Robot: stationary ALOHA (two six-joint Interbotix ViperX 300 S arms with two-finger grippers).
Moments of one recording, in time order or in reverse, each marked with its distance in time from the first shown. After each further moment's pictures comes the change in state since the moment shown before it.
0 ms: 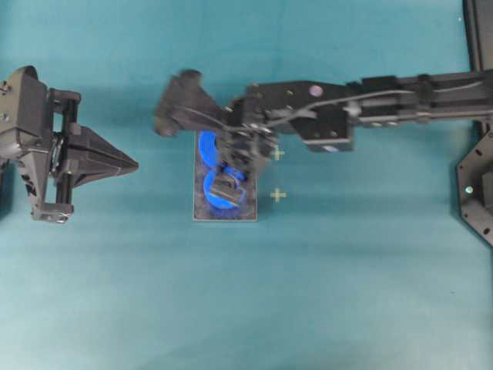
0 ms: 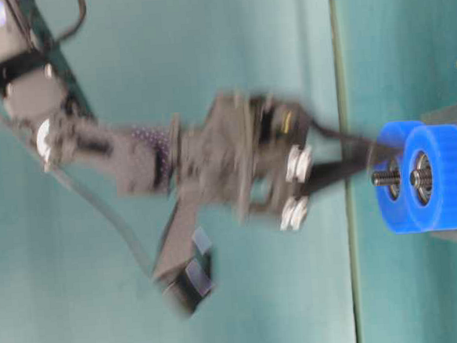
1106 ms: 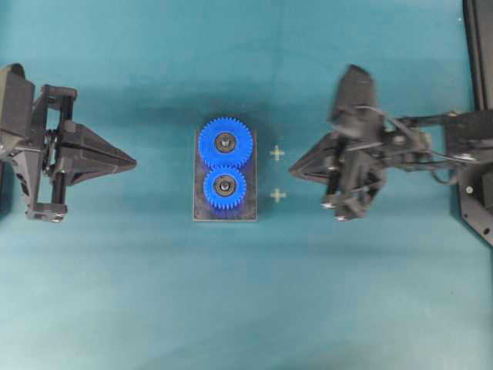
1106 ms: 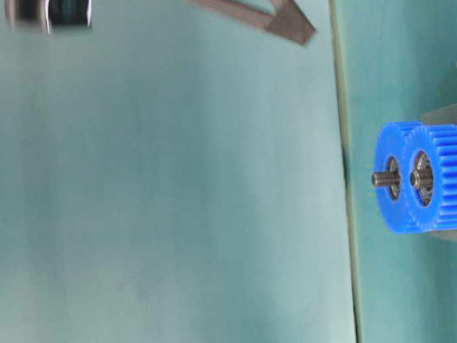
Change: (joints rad) left arm -0.002 -0.029 -0.002 0.000 -0.026 0.077; right arm 0.041 -0.669 0.834 -0.028 -0.996 0.094
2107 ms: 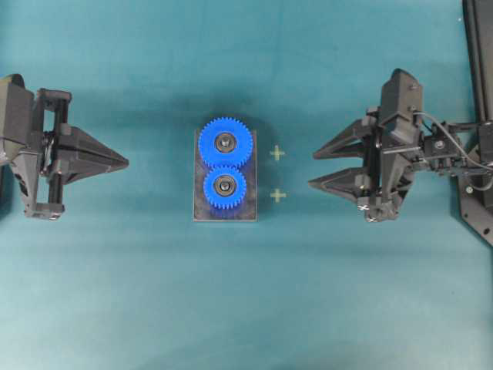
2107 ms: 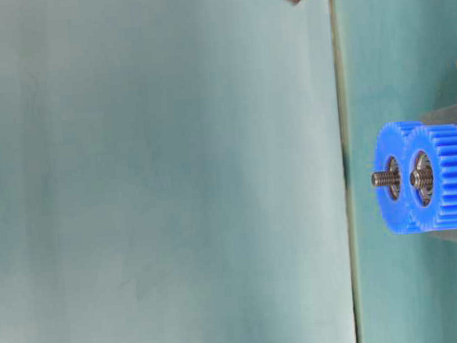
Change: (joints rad) left arm 0.026 -0.005 0.092 0.000 -0.049 0.014; right arm 0.000 -0.098 0.161 -0.005 -0.153 -0.038
